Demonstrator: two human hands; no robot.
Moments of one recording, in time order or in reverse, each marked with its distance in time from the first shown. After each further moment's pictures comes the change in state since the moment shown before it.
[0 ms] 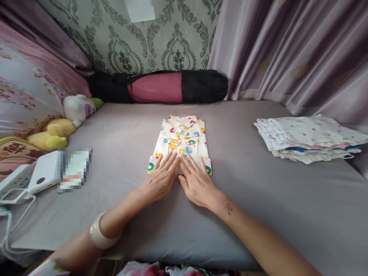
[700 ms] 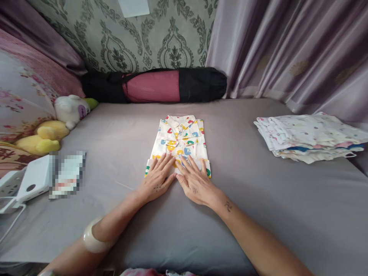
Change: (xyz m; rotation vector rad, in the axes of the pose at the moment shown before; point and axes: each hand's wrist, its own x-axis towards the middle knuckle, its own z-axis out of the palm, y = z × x) left_hand 0.002 -0.019 0.016 -0.016 -0.018 -0.104; right_hand 0.007 0.011 0.003 0.049 -0.085 0.062
